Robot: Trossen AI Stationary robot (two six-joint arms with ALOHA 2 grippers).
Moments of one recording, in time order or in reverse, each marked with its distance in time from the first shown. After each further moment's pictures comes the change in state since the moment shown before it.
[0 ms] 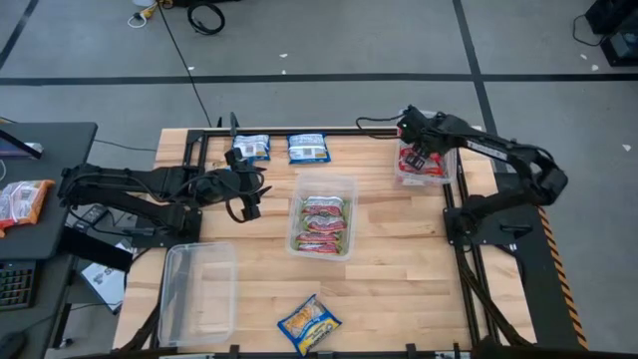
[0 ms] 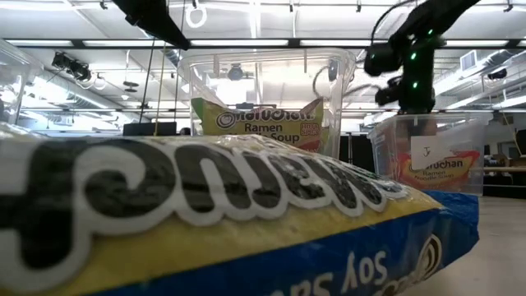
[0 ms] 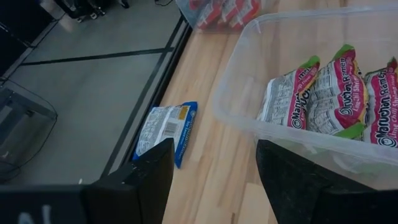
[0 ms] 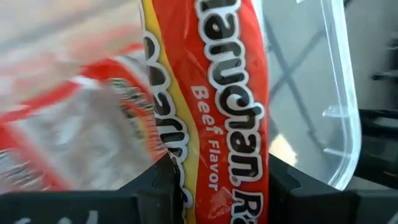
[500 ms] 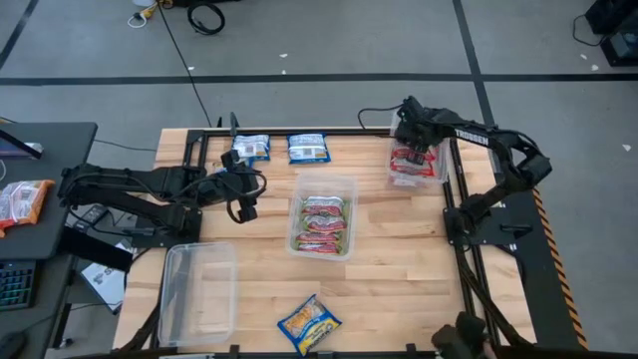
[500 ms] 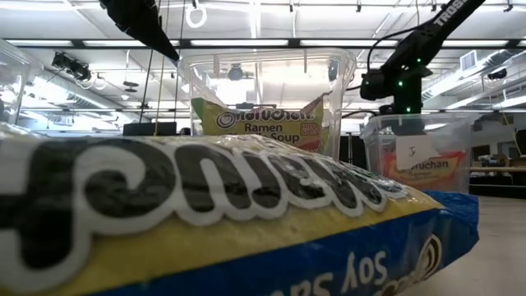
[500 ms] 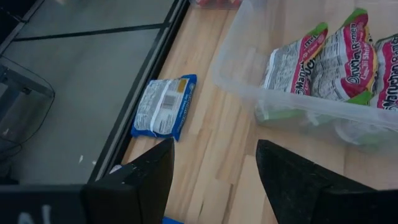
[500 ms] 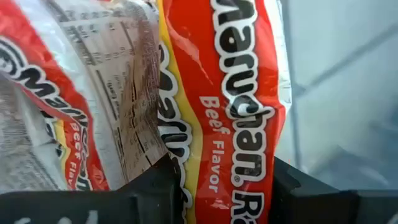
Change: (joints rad) left arm -0.002 0.000 0.000 -0.116 -0.001 -0.069; right arm -0.157 0.176 0.000 0.200 -0.169 -0.440
